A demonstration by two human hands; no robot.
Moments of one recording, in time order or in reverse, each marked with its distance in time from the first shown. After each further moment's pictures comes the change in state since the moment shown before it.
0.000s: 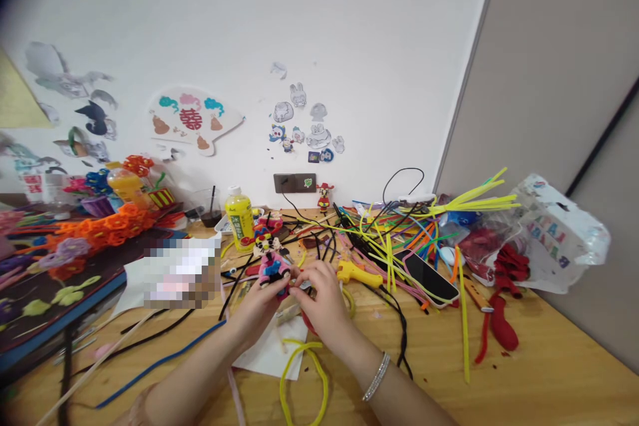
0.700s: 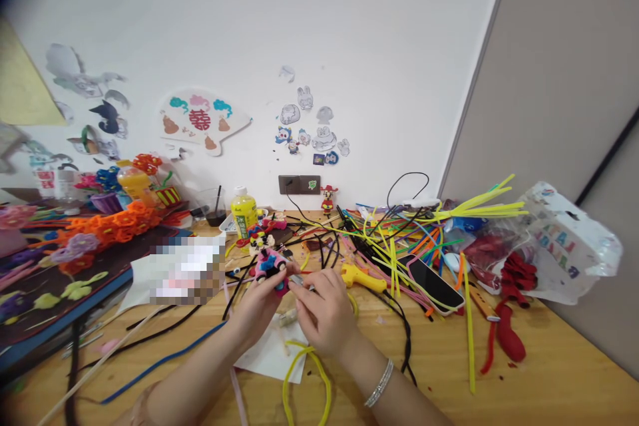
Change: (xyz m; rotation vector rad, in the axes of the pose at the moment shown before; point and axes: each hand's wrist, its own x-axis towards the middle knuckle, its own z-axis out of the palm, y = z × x) left_hand 0.000 0.008 0.001 -0.156 0.046 0.062; right_hand -0.007 -0.013 -0.014 -0.300 -0.008 -0.481
